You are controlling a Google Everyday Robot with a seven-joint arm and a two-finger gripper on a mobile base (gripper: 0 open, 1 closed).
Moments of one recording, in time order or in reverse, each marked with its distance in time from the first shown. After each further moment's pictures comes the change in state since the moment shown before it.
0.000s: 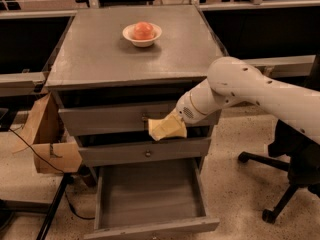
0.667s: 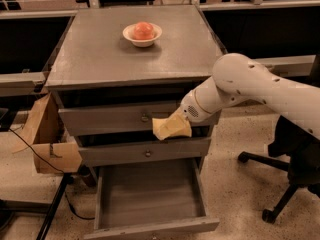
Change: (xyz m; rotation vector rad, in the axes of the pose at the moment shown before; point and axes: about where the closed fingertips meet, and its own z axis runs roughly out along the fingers) arm 0.005 -0.003 -0.015 0.013 0.014 0.001
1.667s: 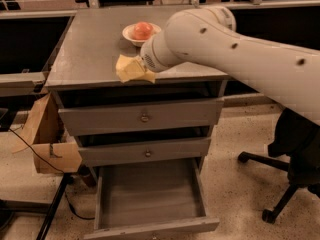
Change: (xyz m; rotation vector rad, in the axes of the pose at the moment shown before) arm -0.197 0.000 -0.054 0.331 -0.281 -0.071
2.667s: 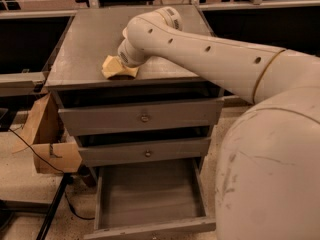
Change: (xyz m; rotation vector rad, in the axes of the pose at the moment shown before) arm -0.012 -0.020 0.129 0.016 0.115 0.084
